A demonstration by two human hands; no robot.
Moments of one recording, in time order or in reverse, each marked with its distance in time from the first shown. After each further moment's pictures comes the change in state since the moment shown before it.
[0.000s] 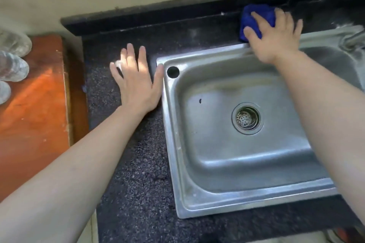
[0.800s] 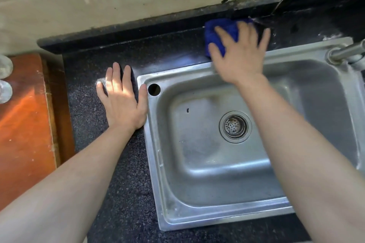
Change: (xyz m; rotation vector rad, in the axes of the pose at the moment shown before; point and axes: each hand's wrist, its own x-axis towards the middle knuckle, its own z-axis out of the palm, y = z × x) left_hand 0.005 0.013 0.008 0.079 0.056 -0.044; right_hand -0.004 -0.034 0.008 0.034 0.139 -0.108
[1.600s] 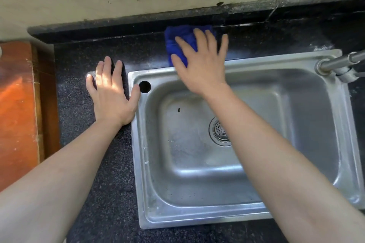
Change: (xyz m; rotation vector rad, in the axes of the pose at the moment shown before) left_hand 0.000 0.000 0.002 0.000 0.003 0.009; right_hand -0.011 -0.047 0.016 0.047 0.060 -0.232
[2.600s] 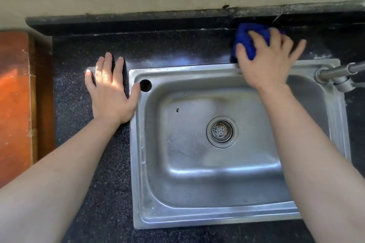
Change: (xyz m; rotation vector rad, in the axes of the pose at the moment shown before) left_hand 0.001 0.001 -0.002 0.024 -0.025 -0.002; right_hand -0.002 0.124 -0.028 -0.117 0.074 0.309
